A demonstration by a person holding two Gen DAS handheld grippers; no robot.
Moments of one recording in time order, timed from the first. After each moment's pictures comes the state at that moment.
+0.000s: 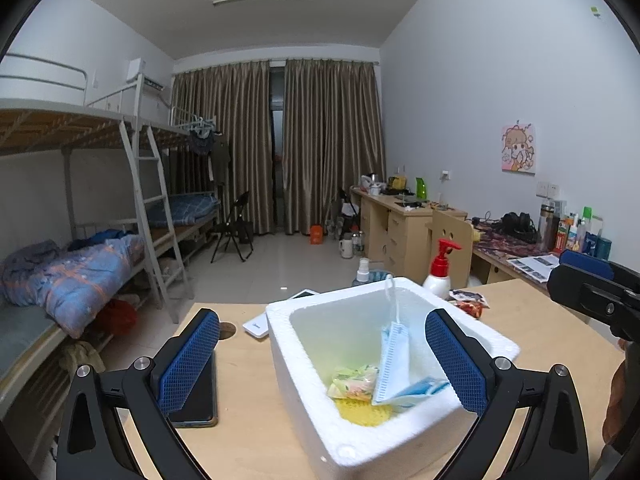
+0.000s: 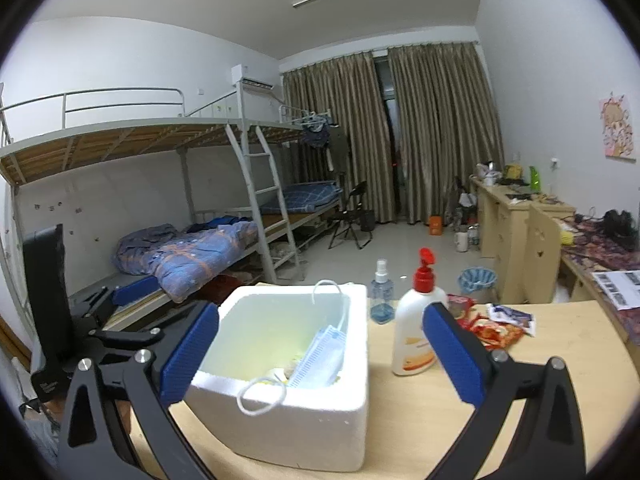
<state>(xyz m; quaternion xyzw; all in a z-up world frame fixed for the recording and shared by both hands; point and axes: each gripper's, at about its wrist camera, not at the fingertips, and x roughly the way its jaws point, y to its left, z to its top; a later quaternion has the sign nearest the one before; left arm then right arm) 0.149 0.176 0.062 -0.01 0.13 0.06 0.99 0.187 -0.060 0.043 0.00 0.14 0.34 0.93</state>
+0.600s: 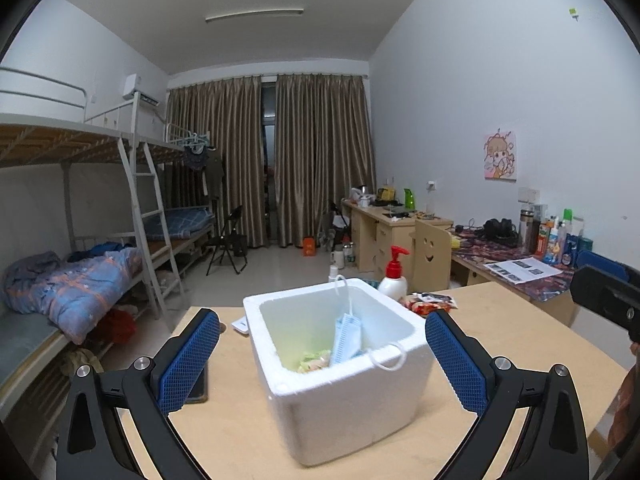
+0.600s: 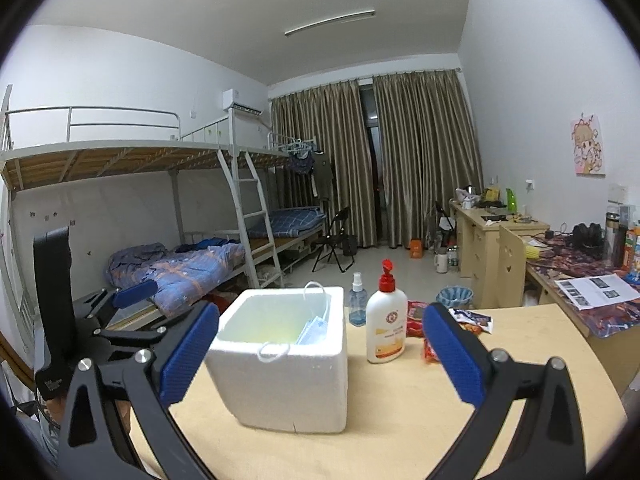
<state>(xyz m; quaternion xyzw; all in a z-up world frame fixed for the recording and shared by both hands) 0.079 0.122 0.080 0.00 0.11 0.05 0.99 0.117 -0.114 0.054 0.01 0.09 0.31 0.95</state>
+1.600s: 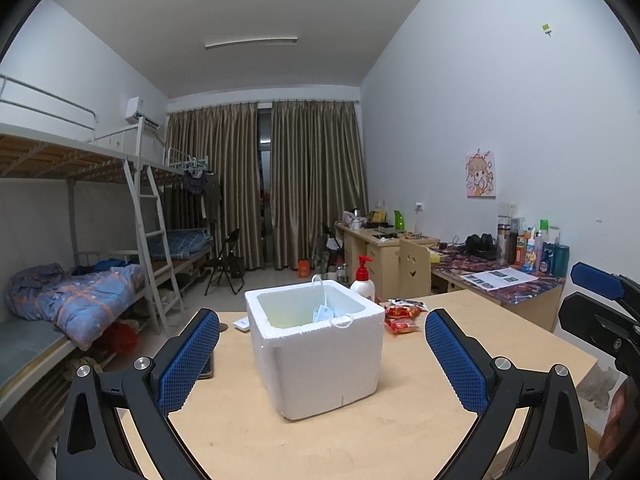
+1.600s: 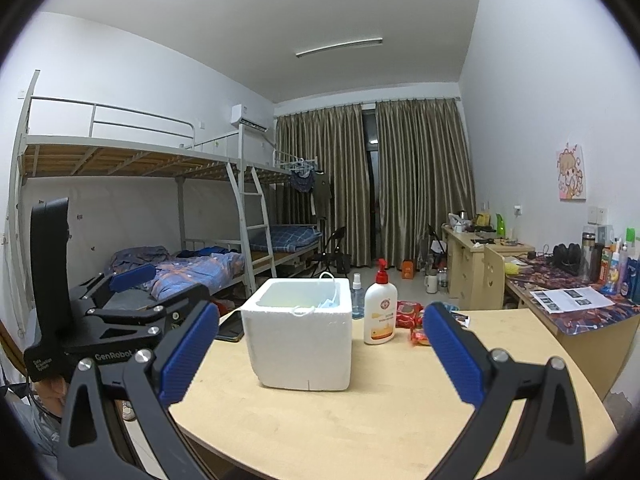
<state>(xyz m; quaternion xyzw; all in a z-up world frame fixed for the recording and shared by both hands) -0.041 0.088 0.081 0.01 0.06 0.04 1.00 0.033 -0.140 0.043 -0.01 0.04 0.30 0.95</state>
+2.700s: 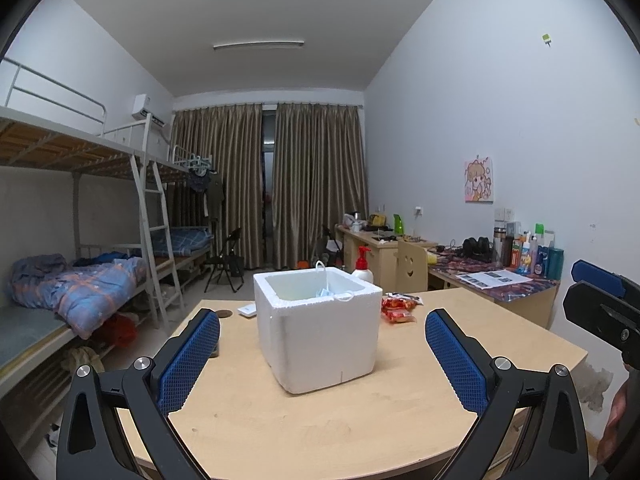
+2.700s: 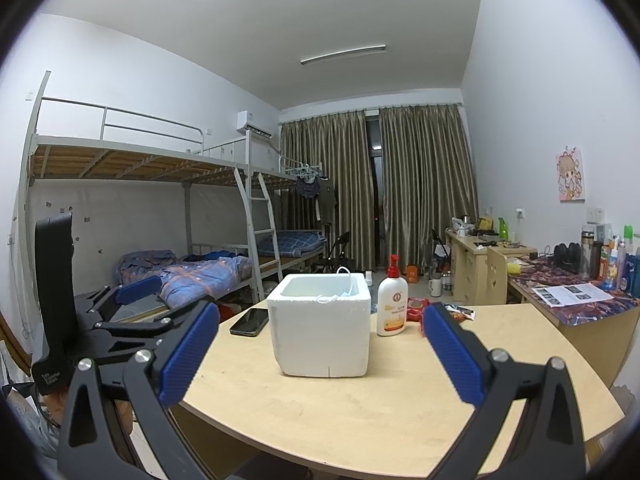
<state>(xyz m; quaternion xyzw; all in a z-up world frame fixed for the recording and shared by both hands) -0.084 0.091 0.062 -0.01 0.06 0.04 1.00 -0.001 -0.136 0.027 0.00 0.03 0.31 0.95</state>
